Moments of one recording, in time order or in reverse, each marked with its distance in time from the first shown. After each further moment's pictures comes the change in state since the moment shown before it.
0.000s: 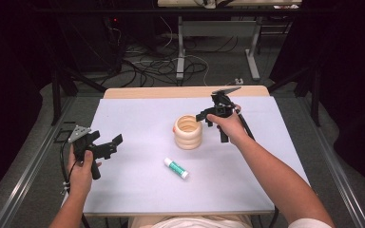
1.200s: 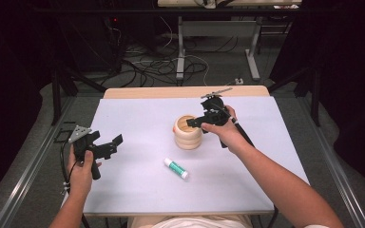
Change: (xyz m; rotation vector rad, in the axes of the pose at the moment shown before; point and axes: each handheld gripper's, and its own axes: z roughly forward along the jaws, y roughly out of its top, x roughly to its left) left arm 0.000 0.000 0.000 0.000 0.003 0.006; right arm 0.051 -0.026 -0.025 -0.116 -0.041 -0.387
